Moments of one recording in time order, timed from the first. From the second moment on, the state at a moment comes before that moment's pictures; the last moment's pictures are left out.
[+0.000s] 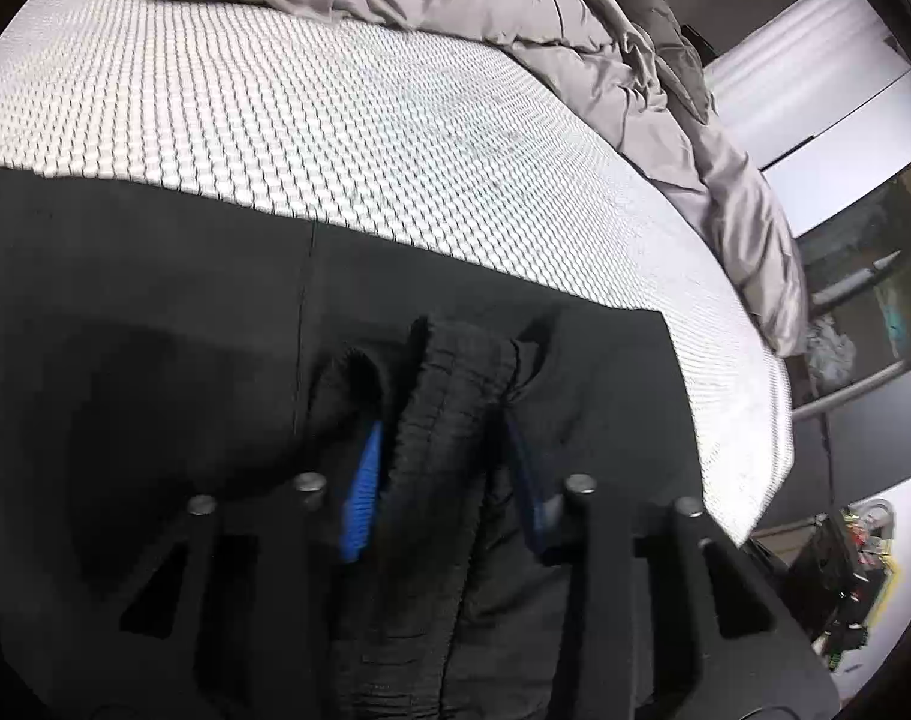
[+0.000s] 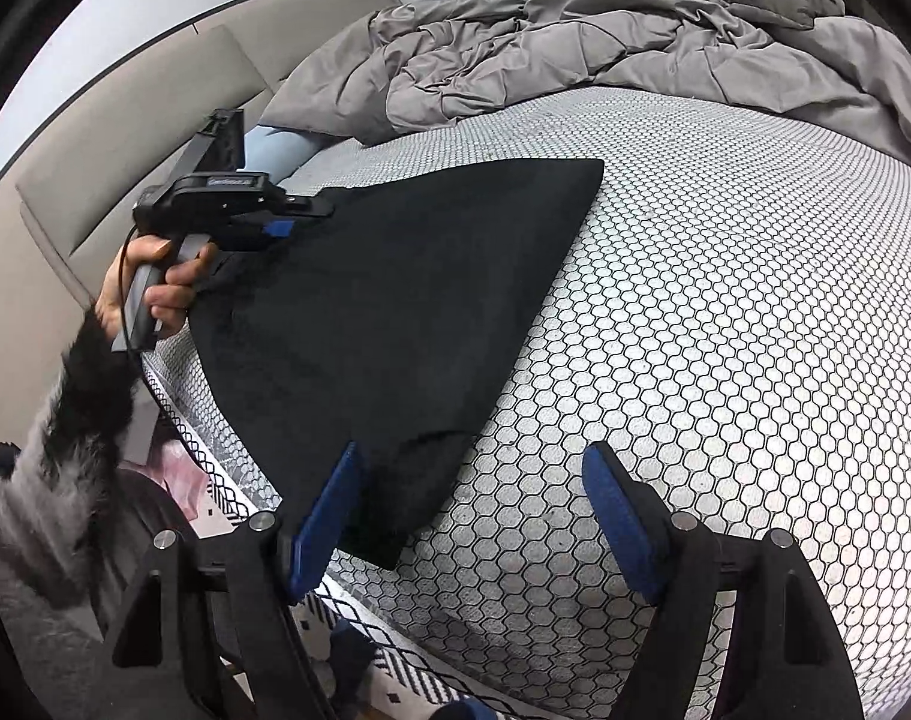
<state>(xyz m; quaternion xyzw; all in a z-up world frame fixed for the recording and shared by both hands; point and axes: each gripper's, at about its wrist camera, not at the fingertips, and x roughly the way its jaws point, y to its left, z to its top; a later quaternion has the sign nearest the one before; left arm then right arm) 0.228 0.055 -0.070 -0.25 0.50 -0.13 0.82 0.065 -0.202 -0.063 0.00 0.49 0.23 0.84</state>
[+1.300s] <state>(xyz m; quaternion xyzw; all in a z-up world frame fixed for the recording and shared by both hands) 0.172 -0.176 -0.052 -0.07 0.49 -0.17 0.85 0.013 -0.202 -0.083 0.14 0.55 0.24 0.78</state>
